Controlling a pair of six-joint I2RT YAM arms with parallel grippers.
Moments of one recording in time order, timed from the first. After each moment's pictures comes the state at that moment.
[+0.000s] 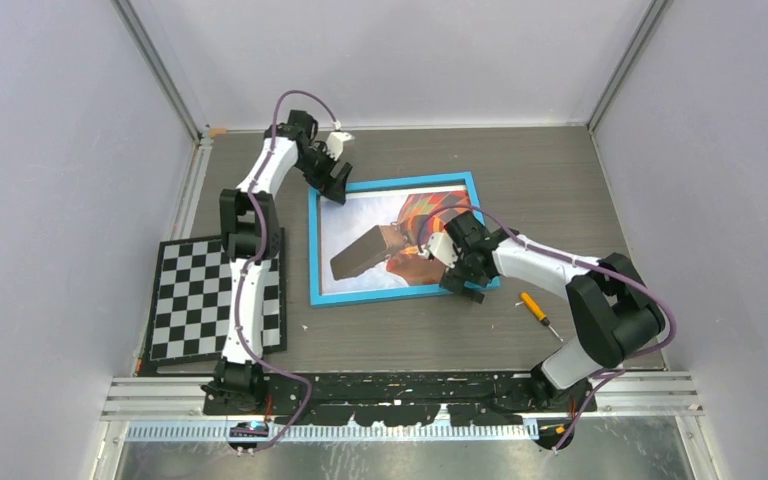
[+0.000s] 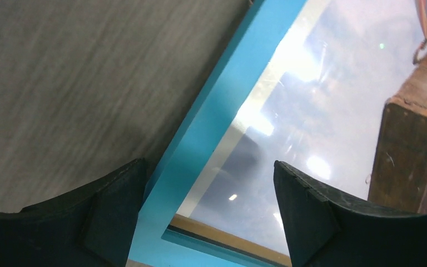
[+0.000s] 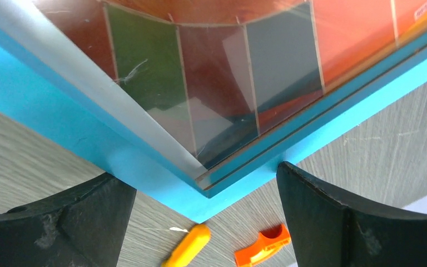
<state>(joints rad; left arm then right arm) -0.16 2.55 2.36 -1.01 0.56 0.58 0.57 1.54 0.85 -0.54 0.19 -0.62</state>
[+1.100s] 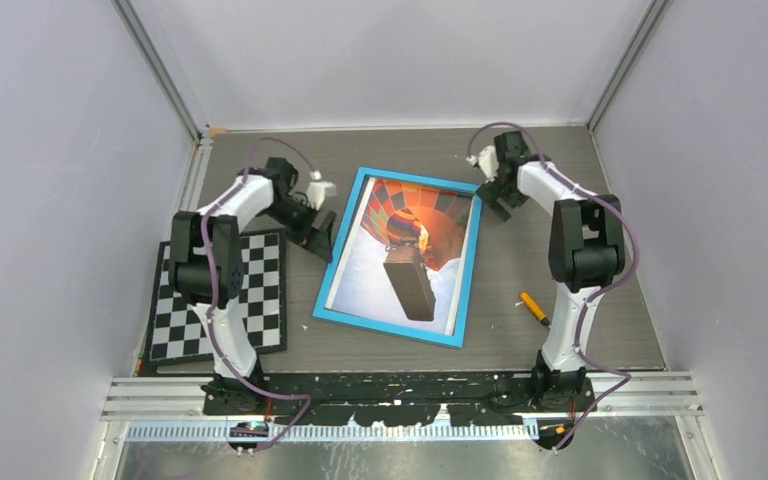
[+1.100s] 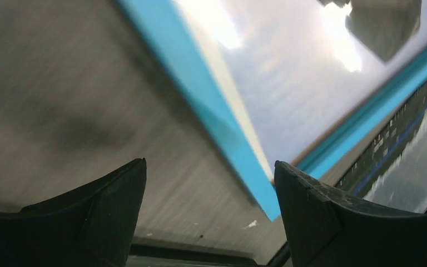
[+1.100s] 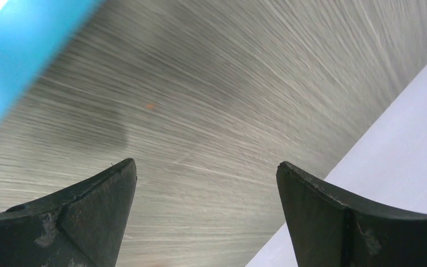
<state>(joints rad) -0.18 1.91 1.36 -0.96 0.62 0.50 0.16 2.02 1.46 -0.52 0.31 -0.69</state>
